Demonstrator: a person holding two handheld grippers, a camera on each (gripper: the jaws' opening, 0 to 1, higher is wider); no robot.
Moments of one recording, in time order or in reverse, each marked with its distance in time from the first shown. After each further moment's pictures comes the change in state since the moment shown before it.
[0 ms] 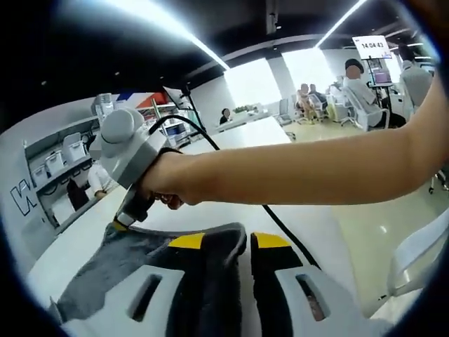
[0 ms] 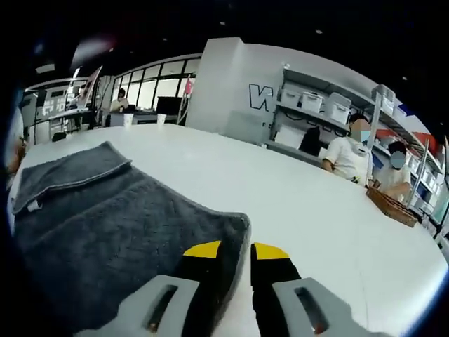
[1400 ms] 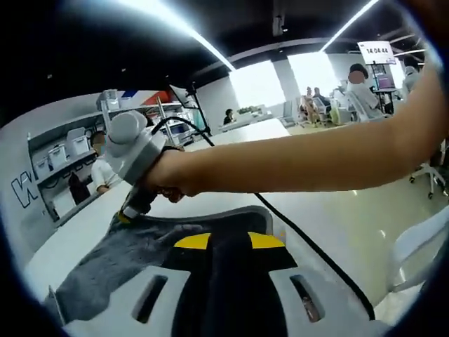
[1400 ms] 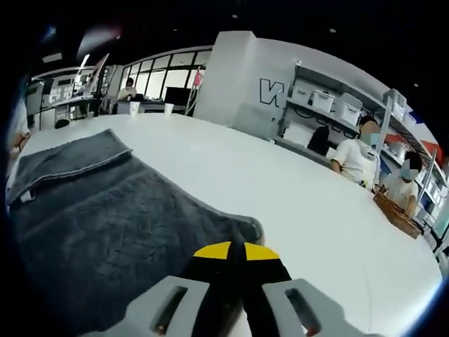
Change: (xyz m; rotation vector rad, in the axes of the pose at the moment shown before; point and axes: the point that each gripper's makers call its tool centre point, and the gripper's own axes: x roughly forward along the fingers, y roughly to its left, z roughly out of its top) left arm -0.009 0.010 -0.020 -0.008 0.008 -0.023; right arm 0.033 0.010 -0.006 -0.085 0.059 0.039
